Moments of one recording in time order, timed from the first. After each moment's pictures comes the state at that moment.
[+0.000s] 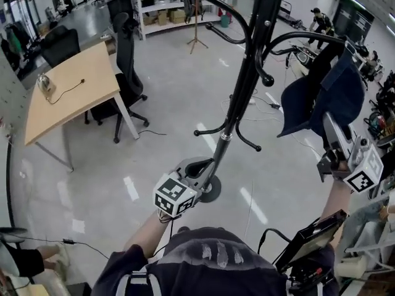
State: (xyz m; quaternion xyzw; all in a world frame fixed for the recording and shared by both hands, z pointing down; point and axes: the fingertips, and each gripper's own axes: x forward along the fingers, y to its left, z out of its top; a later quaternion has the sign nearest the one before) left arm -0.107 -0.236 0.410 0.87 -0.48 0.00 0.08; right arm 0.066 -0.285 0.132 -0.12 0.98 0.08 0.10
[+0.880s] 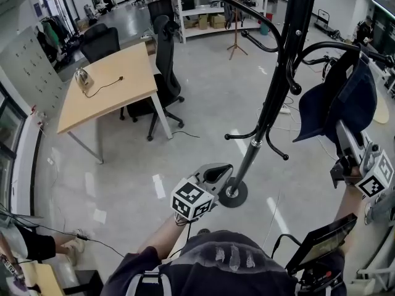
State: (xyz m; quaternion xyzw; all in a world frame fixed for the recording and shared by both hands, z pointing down) left arm -0.131 -0.221 0.417 0.84 -0.54 0.01 0.09; right arm 0.041 -0.306 0.152 -0.06 0.99 0.05 0.12
